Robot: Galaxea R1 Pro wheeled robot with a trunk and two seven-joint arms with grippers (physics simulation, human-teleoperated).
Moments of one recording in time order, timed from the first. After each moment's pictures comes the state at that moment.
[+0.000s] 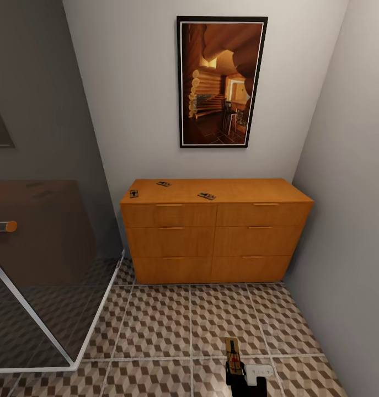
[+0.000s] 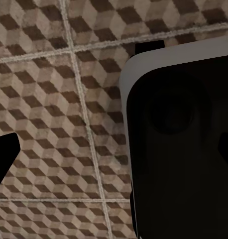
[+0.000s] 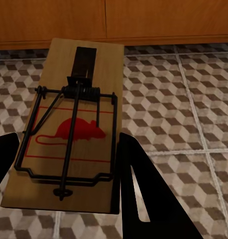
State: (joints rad) left arm -0.14 0.01 -0.14 0.07 0.00 -0.13 0.15; right arm -0.43 0.11 -0.02 -0.02 0.09 -0.67 -0.14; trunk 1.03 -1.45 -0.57
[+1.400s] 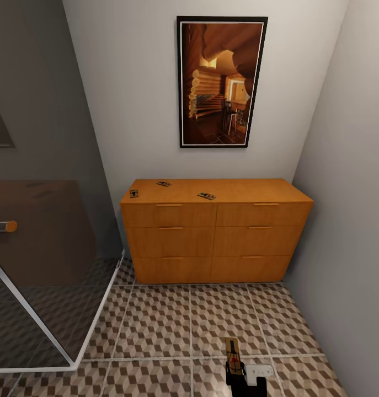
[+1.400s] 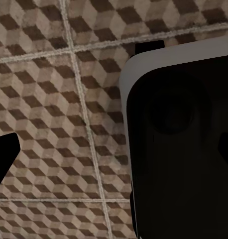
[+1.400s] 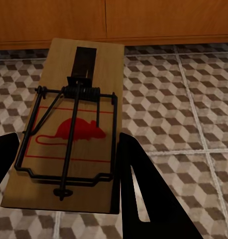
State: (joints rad) left arm -0.14 0.01 -0.14 0.07 0.00 -0.13 0.15; right arm -0.43 0.11 -0.02 -0.02 0.09 -0.67 -0.14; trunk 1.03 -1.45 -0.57
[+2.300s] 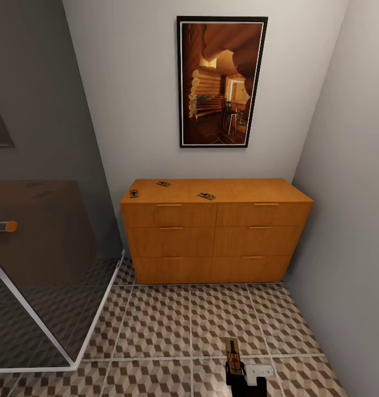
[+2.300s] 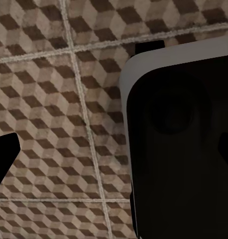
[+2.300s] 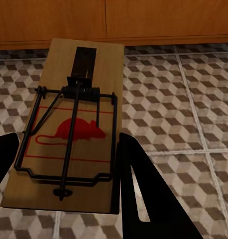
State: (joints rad) left arm -0.14 0.01 -0.14 0.07 0.00 -0.13 0.15; right arm -0.43 0.11 -0.02 -0.02 0.09 -0.67 -0.14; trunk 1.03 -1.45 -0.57
